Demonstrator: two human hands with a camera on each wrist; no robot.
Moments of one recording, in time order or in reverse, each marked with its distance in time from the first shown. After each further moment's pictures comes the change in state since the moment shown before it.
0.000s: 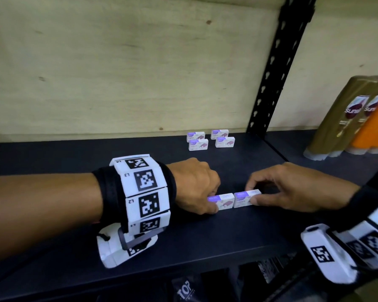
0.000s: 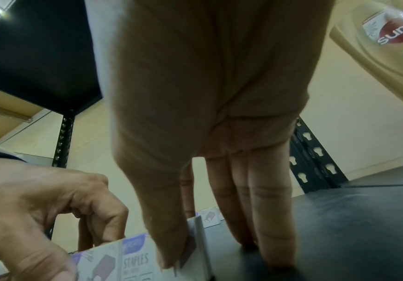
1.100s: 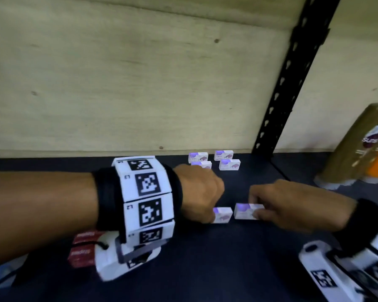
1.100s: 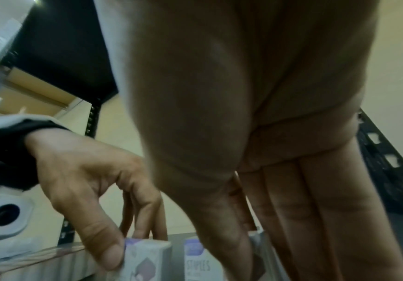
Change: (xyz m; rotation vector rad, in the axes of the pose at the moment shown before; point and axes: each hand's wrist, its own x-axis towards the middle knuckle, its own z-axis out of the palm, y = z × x) left_hand 0.027 -0.022 -0.032 0.052 -0.031 -0.066; right_hand 0.046 0.006 -0.016 -0.245 -0.055 0.167
